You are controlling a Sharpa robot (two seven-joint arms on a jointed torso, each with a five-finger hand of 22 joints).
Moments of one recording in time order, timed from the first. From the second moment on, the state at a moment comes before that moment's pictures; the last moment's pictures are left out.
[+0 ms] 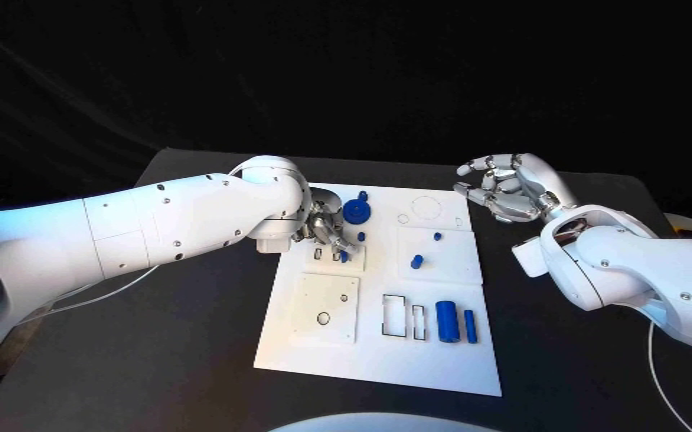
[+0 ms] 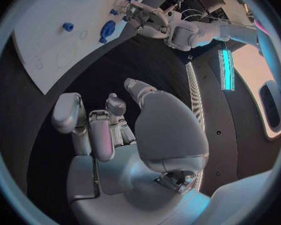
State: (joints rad) left arm 1.28 -0.67 -0.08 1.43 -1.12 0.28 -0.51; left_hand 1.18 -0.05 0.26 0.29 0.05 0.80 0.09 0.73 0.56 1.19 0.02 1.12 0.95 1.47 -0.04 1.47 1.31 0.08 1.36 0.06 1.42 1.23; right arm 1.24 -0.94 -0.17 1.62 -0.70 -0.64 0.20; right_hand 1.26 -0.15 0.39 0.13 0.26 0.78 0.18 0.25 0.50 1.13 0.09 1.16 1.05 1.47 0.02 1.46 1.31 0.09 1.29 0.13 1.16 1.26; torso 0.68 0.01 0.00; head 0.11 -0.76
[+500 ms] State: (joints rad) left arm 1.28 -0.68 -0.08 1.43 -1.04 0.27 -0.51; left_hand 1.27 -0.09 0.49 0.29 0.05 0.79 0.09 0.75 0.60 1.19 0.01 1.12 0.95 1.47 -0.04 1.47 1.31 0.08 1.36 0.06 1.43 1.24; right arm 1.24 -0.93 -0.17 1.61 -0.70 -0.64 0.20; right_hand 1.26 -0.15 0.39 0.13 0.26 0.78 0.18 0.25 0.50 1.13 0.09 1.16 1.05 1.47 0.02 1.46 1.31 0.09 1.29 0.13 1.16 1.25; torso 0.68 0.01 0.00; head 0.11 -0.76
